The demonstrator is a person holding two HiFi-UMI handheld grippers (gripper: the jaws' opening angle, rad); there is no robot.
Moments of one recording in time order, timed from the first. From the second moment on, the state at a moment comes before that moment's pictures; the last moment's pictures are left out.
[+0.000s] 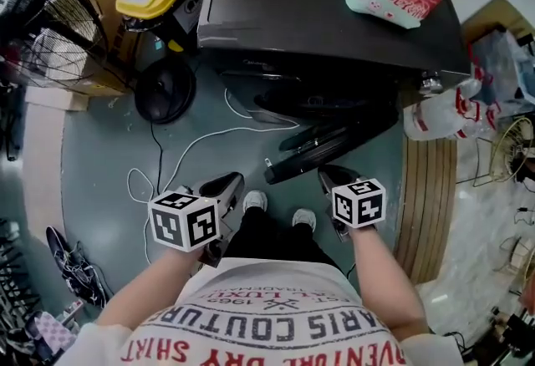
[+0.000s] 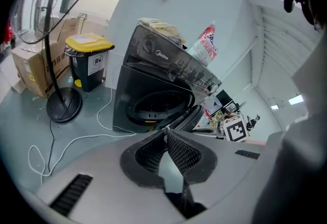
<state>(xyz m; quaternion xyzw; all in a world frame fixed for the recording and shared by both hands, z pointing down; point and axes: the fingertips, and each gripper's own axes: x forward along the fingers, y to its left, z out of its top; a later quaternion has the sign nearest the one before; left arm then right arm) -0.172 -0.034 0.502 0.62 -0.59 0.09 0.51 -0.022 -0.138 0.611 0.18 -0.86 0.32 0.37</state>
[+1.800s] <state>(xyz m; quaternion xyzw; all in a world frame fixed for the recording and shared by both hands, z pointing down) -0.306 -0.031 0.536 0.60 -0.61 0.10 0.51 -0.125 -0.235 0.620 0.31 -0.85 0.32 0.29</state>
